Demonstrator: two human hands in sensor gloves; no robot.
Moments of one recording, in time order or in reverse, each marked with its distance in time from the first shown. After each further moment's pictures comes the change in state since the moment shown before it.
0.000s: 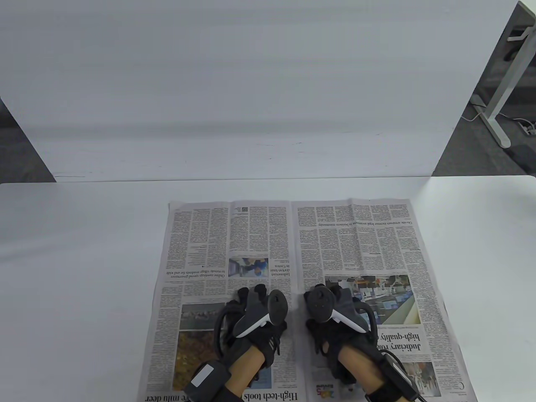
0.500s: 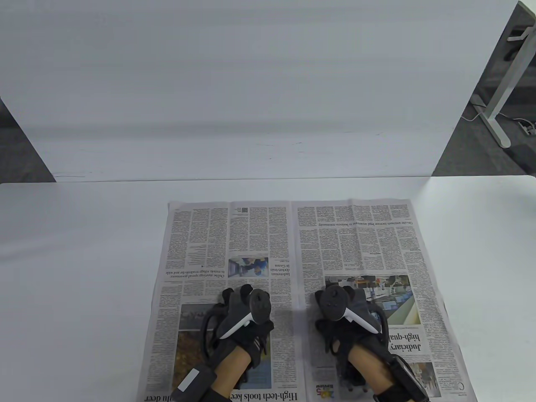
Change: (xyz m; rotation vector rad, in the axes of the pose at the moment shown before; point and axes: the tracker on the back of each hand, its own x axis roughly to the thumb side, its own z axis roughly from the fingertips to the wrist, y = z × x) left_hand -0.035 -0.002 0.004 -0.023 0.057 0.058; right_hand -0.029 -0.001 0.002 0.006 0.059 -0.045
